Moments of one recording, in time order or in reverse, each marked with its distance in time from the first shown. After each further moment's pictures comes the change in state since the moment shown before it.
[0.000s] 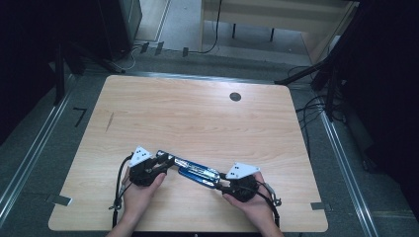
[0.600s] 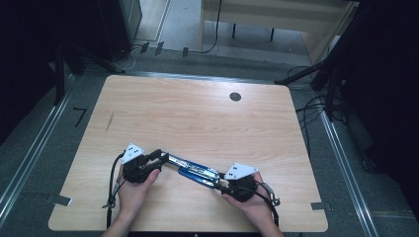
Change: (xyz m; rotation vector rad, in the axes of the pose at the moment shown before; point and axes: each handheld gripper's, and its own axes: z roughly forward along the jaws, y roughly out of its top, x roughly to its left) left arm 0.014 0.004 -0.006 -0.025 0.026 -0.040; right arm 0.000 0.000 0.004 0.010 -0.015 -0.026
